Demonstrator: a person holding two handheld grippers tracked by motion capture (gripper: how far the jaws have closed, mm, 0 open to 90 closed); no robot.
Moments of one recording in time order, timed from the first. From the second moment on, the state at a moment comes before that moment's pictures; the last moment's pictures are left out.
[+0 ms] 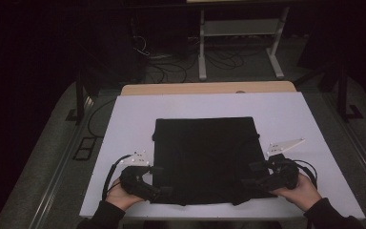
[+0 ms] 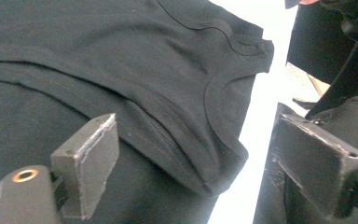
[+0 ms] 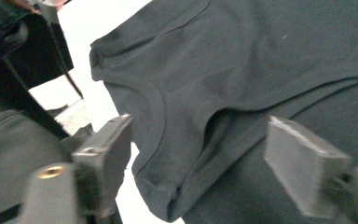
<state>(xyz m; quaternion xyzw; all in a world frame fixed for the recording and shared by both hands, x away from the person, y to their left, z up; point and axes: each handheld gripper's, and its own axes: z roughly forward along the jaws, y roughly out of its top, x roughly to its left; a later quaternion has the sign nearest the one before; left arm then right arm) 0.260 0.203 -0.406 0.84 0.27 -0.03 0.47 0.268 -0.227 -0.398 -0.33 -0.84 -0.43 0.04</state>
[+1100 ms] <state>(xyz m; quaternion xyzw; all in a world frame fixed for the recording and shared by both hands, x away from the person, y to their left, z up) 0.252 0.240 -0.410 0.82 0.31 0.05 0.48 0.328 -0.175 -0.369 -0.32 -0.84 -0.44 -0.01</state>
